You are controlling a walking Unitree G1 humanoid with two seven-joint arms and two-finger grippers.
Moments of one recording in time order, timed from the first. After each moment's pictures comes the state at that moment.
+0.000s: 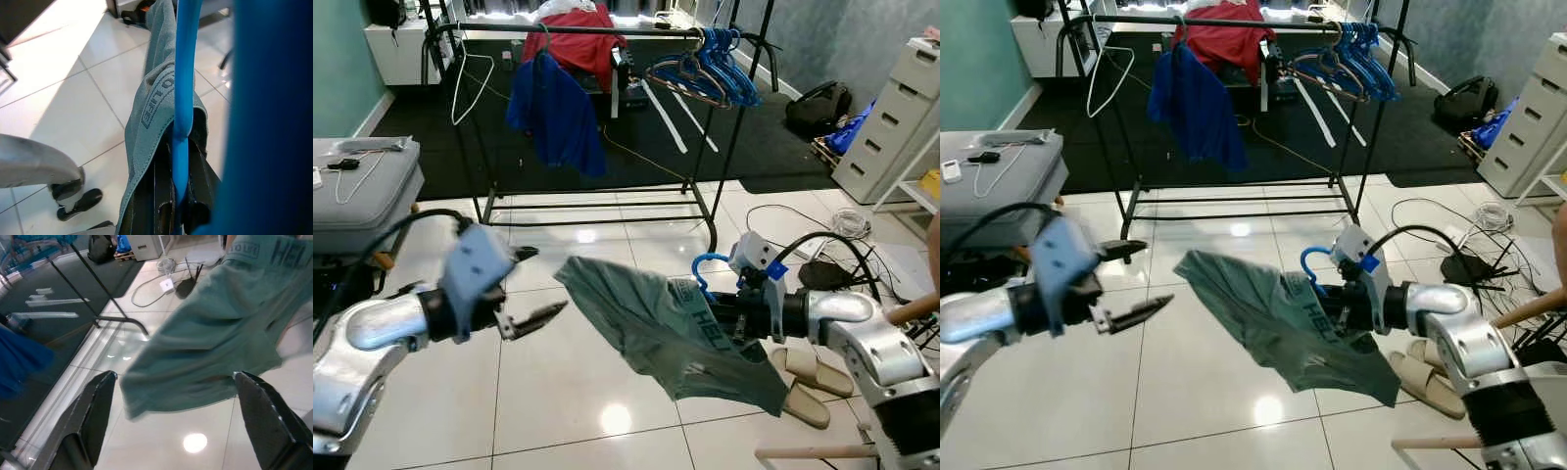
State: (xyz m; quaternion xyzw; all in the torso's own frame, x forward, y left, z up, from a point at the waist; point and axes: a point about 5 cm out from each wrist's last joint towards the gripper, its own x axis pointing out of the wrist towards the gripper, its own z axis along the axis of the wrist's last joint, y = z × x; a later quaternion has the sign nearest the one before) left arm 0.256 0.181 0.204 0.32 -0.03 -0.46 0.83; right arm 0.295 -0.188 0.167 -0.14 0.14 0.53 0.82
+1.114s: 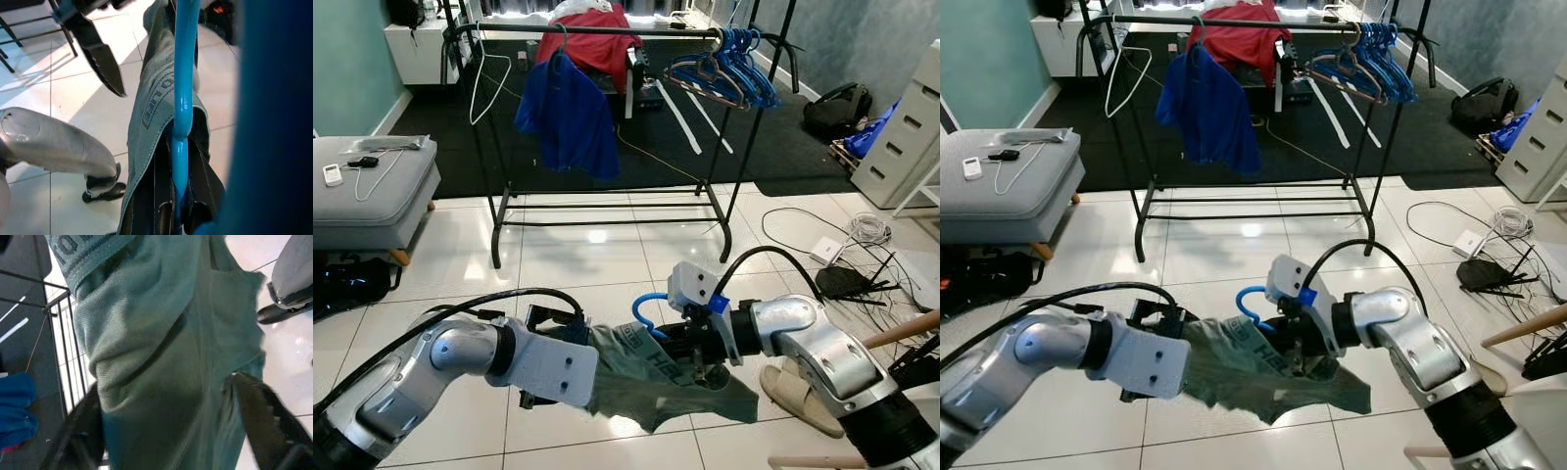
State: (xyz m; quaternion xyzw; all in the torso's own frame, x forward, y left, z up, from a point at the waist) left arm 0.246 0.135 0.168 0.53 0.03 -0.57 0.63; right arm 0.278 -0.123 0.165 -0.17 0.14 0.63 0.74
